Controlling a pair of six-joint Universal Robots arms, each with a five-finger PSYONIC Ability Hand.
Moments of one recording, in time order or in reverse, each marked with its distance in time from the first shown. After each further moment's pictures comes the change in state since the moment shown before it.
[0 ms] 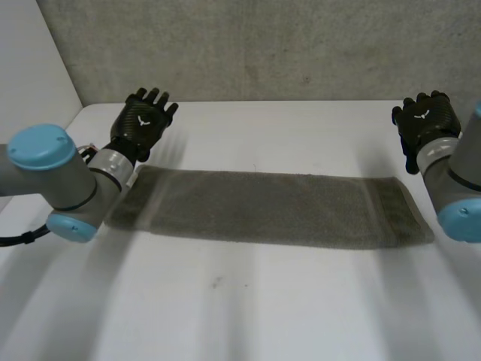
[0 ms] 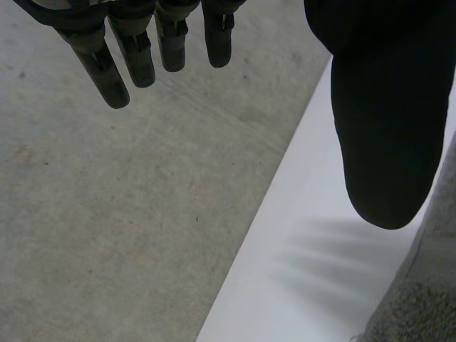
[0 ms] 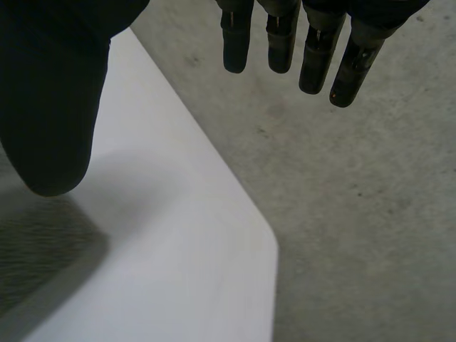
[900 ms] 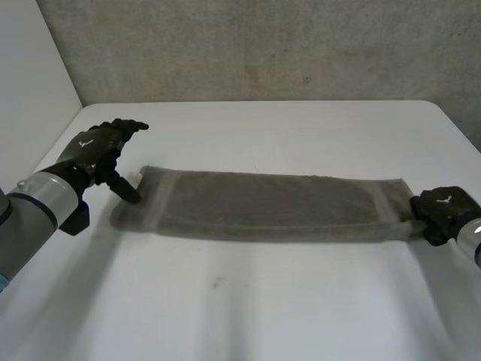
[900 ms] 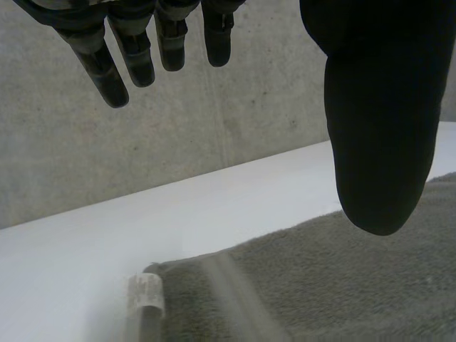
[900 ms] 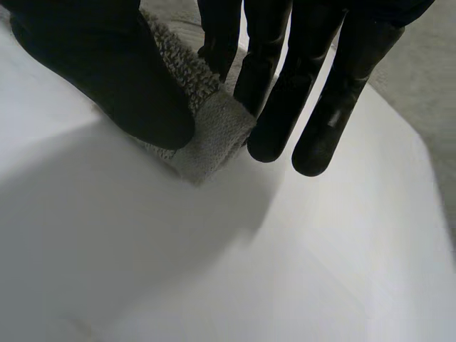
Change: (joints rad) left arm 0.108 0.504 -0.425 -0.339 0.006 -0.737; right arm -0.315 -0.053 0.444 -0.024 -0.371 0.006; left_hand -0.008 -0.006 -0.004 -0.005 -0.002; right_hand 0.729 0.935 0.967 0.956 0.899
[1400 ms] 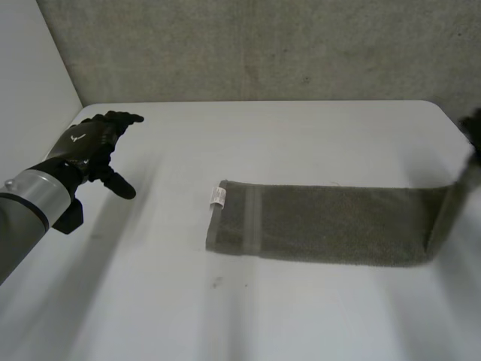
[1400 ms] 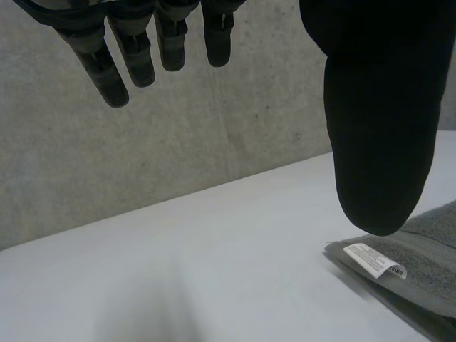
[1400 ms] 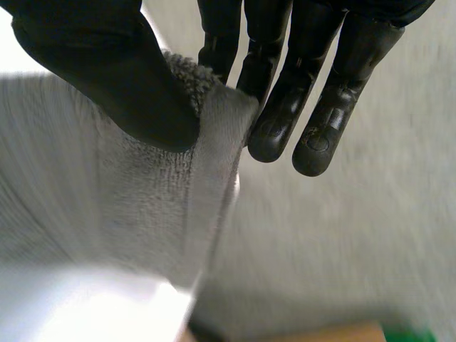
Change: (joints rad) left arm 0.006 0.073 -0.035 0.005 0.000 0.000; right arm 0.024 -0.138 -0.233 0.001 0.127 -0.147; left_hand 0.000 0.000 0.000 0.000 0.001; right_hand 0.000 0.000 0.006 0.006 0.013
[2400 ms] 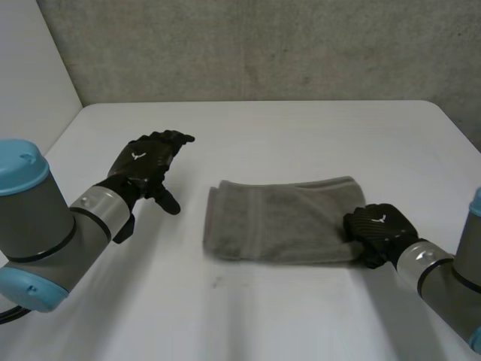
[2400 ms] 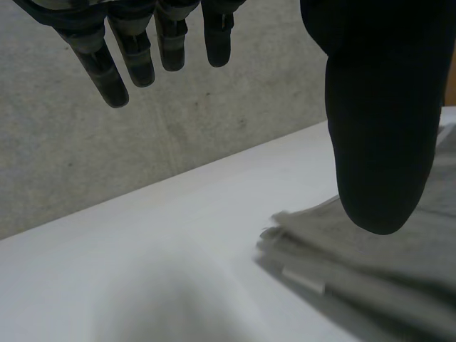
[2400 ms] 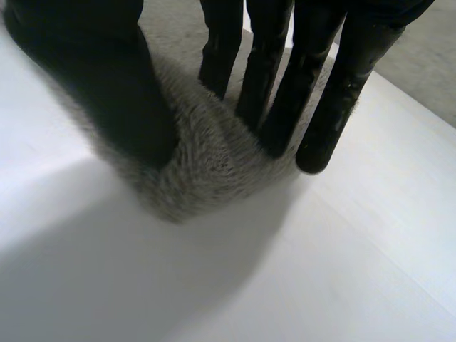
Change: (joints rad) left arm -0.206 -0.200 0.064 0.116 -0.076 0.053; right arm 0.265 0.050 0.371 -0.044 -0.091 0.345; left_hand 0.000 0.000 0.000 0.000 0.000; right_hand -0.116 -0.131 -0.154 -0.169 -0.159
